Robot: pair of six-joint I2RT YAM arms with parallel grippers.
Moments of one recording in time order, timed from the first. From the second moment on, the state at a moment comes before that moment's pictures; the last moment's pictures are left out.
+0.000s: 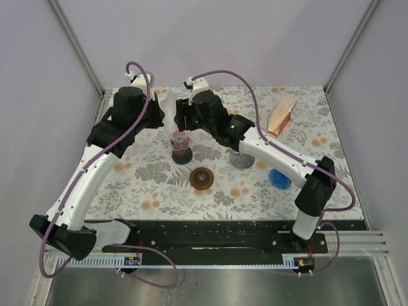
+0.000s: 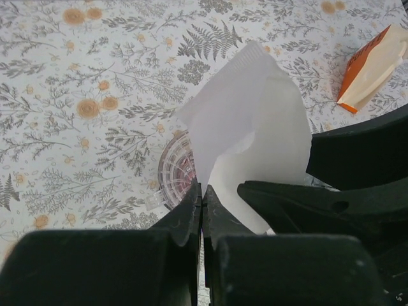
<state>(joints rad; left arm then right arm) -0.42 1.24 1.46 -0.68 -0.10 -0.28 0.89 1.78 1.74 -0.31 0.19 0.36</state>
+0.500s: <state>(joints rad) -0.40 1.21 1.39 -0.71 -0.03 -0.27 0.89 1.80 1.91 -0.47 0.22 0.32</state>
